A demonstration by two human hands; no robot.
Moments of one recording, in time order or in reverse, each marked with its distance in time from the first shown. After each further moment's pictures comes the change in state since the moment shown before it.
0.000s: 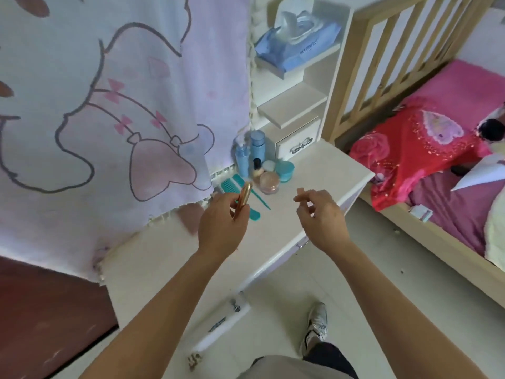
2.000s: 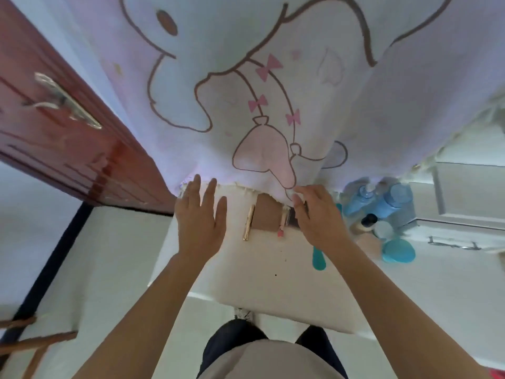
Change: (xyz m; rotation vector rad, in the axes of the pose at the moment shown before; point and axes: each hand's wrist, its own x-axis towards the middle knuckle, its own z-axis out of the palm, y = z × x) left_hand 0.017 -0.084 -0.055 0.552 0.393 -0.642; right_hand 0.168 -0.106 0.164 -0.048 -0.696 -0.715
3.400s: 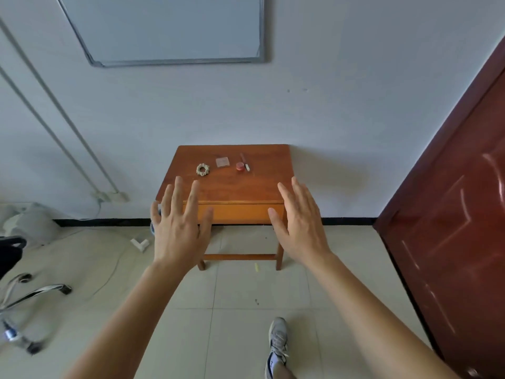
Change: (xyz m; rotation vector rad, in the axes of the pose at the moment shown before) left_hand -0.596 -0.585 -0.397 0.403 0.551 -1.272; right_hand -0.387 -0.769 0.480 0.180 -0.594 -1.364
